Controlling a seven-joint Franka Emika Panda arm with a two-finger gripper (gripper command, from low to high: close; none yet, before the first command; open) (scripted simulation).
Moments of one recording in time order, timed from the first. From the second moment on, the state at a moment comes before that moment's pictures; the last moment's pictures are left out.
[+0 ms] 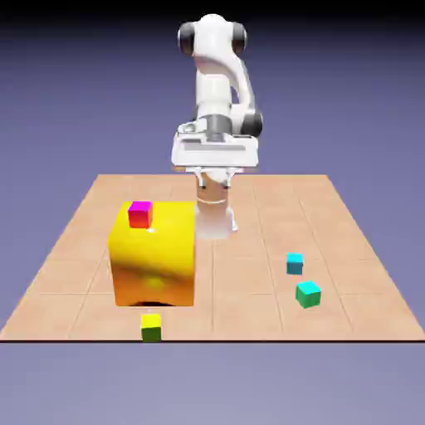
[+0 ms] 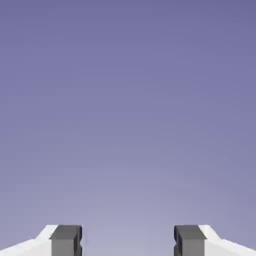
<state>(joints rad) 0.00 -0.53 0.00 -2.78 0.02 3.00 0.77</state>
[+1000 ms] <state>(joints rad) -0.33 0.55 -0.10 -1.94 0.55 2.14 1.41</state>
